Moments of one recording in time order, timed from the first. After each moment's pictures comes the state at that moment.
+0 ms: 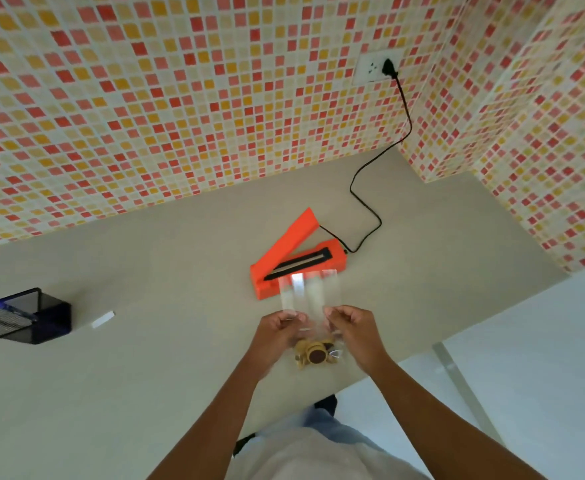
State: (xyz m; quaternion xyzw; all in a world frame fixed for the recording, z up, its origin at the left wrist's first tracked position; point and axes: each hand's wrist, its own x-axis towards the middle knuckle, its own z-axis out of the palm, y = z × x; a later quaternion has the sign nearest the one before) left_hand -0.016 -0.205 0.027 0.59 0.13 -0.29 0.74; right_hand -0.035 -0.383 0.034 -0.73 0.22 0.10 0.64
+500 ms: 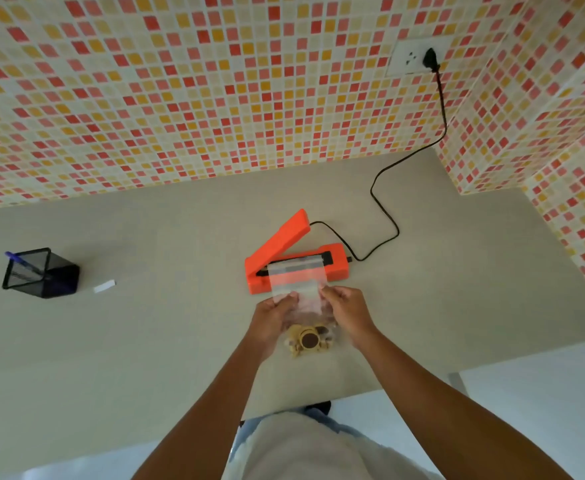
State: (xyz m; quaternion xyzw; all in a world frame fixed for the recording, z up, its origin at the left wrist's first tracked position) left_hand 0.014 -0.258 0.014 0.54 0.27 -0.20 0.77; right_hand 0.040 -0.421 0.010 -0.75 0.19 0.17 0.62
